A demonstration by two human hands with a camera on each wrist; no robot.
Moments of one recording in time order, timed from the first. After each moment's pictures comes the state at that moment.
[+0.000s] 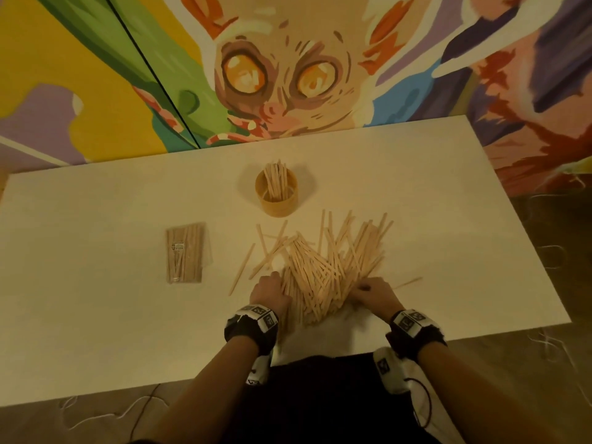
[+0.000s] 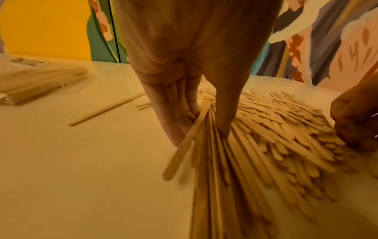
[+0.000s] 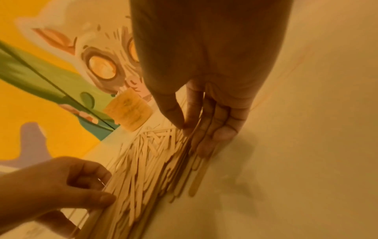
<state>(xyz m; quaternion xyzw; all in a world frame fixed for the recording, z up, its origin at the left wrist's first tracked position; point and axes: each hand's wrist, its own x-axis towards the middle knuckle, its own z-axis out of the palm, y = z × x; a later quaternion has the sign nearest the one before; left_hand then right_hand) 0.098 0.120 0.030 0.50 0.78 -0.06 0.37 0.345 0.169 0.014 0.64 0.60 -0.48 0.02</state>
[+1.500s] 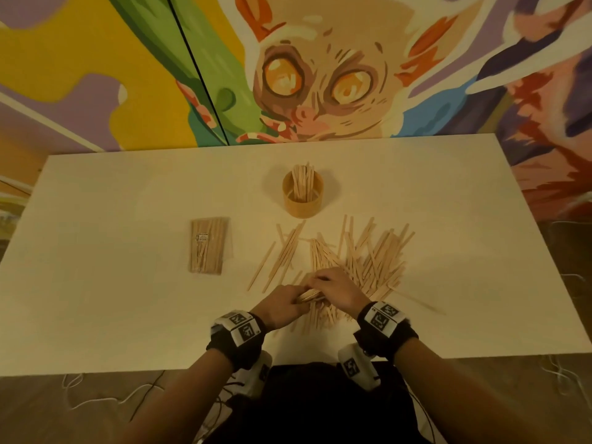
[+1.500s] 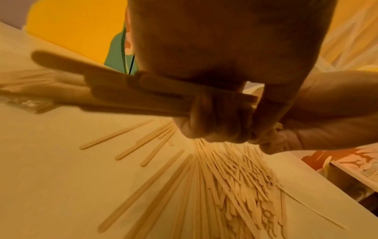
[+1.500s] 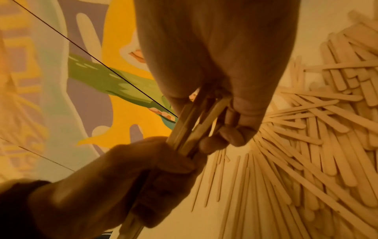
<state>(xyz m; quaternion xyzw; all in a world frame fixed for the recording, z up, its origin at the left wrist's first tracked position) 0.077 0.093 0.084 0.55 0.64 0.08 0.54 0.227 0.159 0.075 0.50 0.58 -0.64 -0.06</state>
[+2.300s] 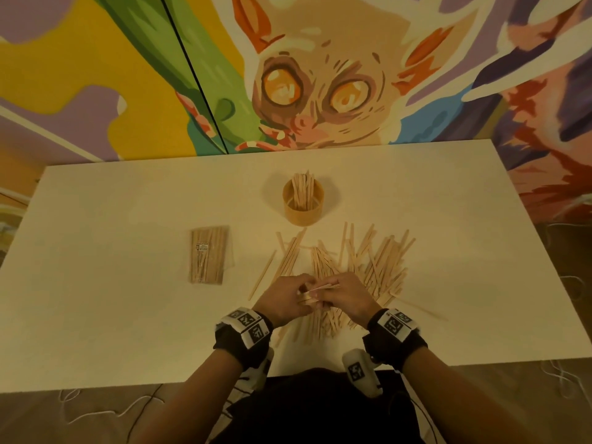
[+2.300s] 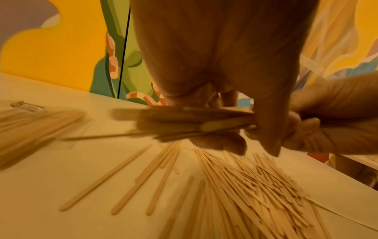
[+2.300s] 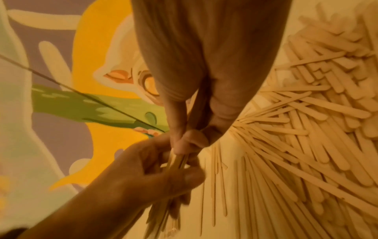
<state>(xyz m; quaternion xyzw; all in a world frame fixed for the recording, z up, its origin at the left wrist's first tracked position) 0.066 0.113 0.079 0.62 0.63 0.14 0.44 0.237 0.161 0.078 0.48 0.49 -0.70 -0.16</state>
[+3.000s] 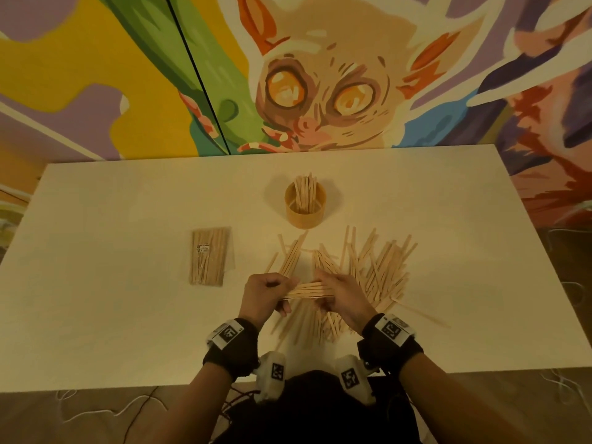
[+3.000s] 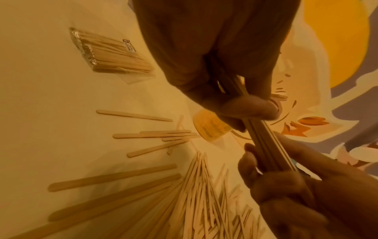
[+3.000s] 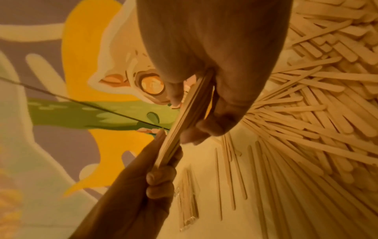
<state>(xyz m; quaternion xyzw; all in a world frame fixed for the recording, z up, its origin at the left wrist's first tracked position) 0.050 0.101 0.086 0.26 0.66 0.44 0.55 0.222 0.160 0.088 0.52 0.37 -0.75 -0.20</state>
